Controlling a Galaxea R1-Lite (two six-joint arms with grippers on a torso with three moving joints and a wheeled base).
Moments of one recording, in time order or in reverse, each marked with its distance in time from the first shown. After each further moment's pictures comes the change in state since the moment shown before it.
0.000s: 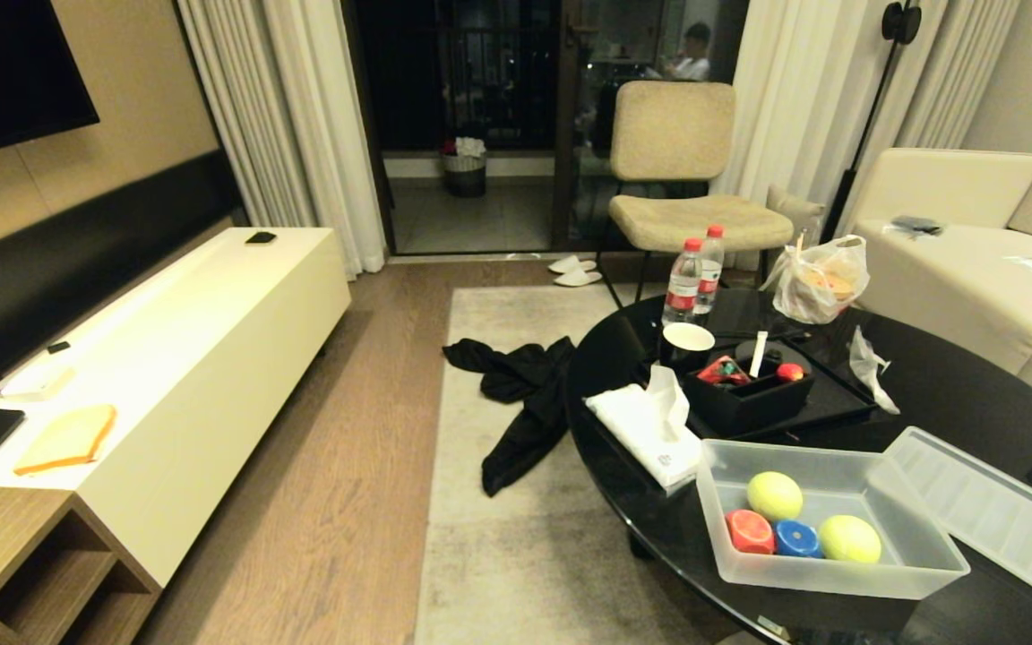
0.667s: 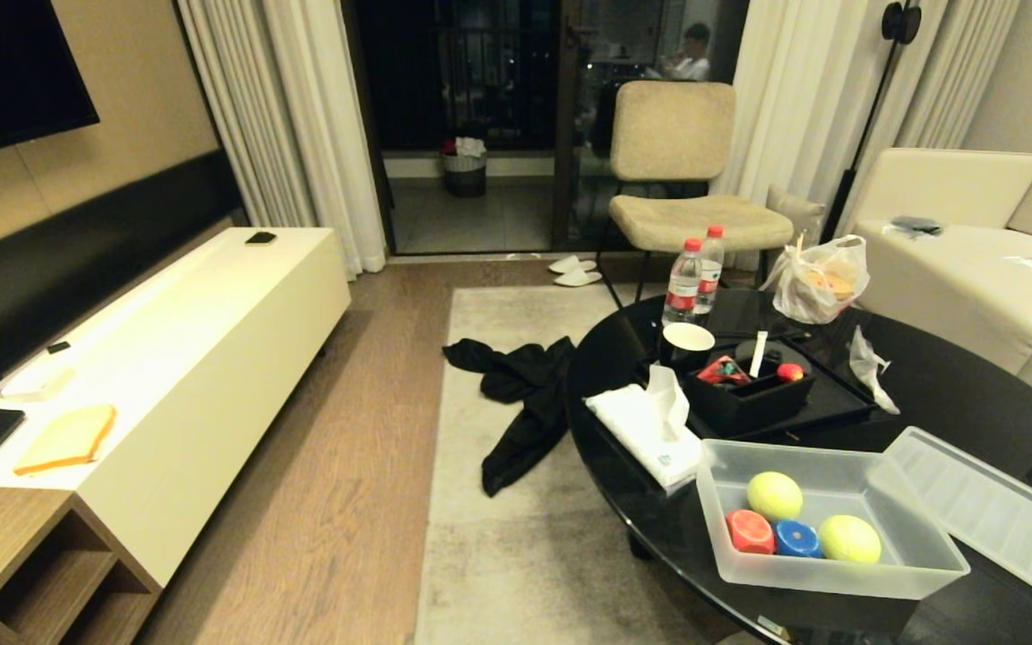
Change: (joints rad) left arm 0.000 0.000 0.000 0.000 0.000 0.000; right arm 0.000 0.001 0.000 0.000 0.000 0.002
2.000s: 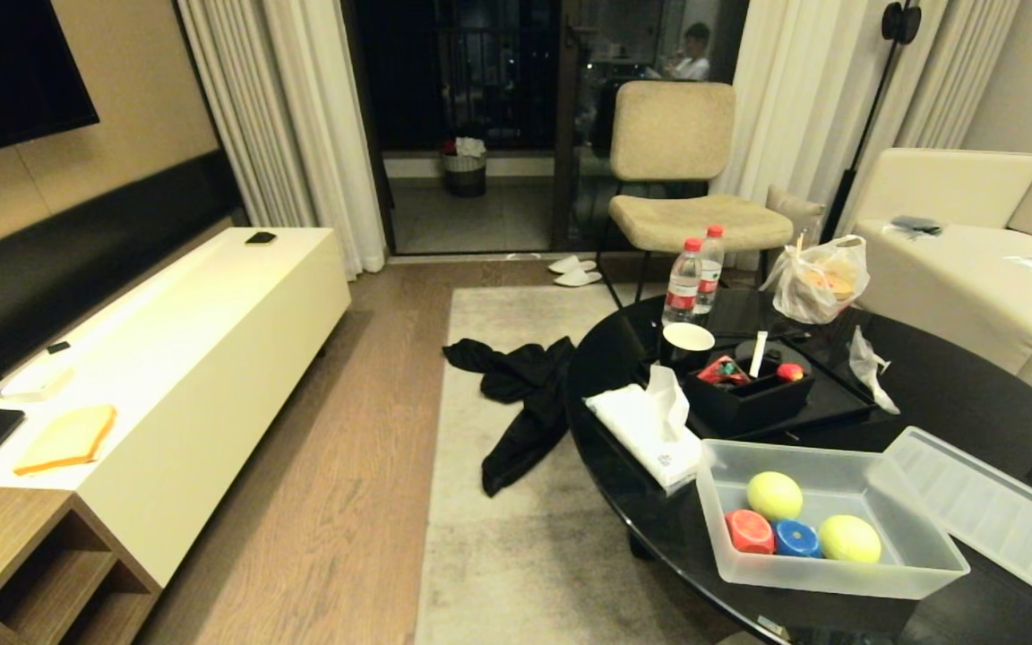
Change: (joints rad) left arm 0.000 0.000 0.000 0.000 0.000 -0.003; right arm 0.000 0.000 0.000 0.000 0.000 0.002
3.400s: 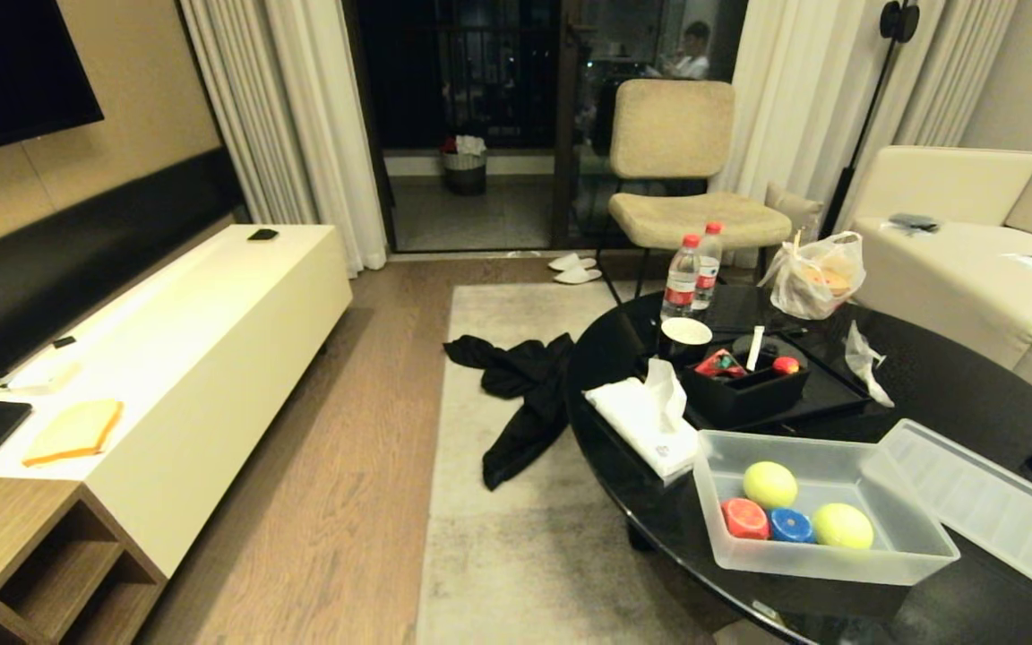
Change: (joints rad) left arm 0.000 0.000 0.000 0.000 0.000 0.000; right arm 0.000 0.000 0.000 0.000 0.000 0.000
